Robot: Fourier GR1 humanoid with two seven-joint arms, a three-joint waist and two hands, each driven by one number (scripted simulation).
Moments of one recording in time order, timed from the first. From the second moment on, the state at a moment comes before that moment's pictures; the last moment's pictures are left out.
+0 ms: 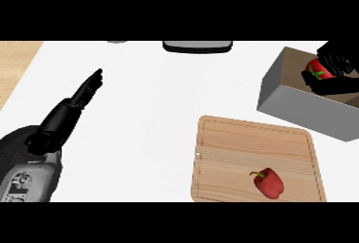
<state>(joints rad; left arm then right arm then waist) -0.23 0.24 0.02 -1.55 -0.14 -0.24 -0.07 -0.64 -0.40 -0.29 -1.37 0.96 0.53 -0.18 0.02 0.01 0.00</state>
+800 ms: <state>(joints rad) -0.25 0.24 0.03 -1.53 -0.14 -0.25 -0.07 -0.80 -0.64 -0.19 -0.74 1.03 0.53 -0.58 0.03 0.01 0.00</state>
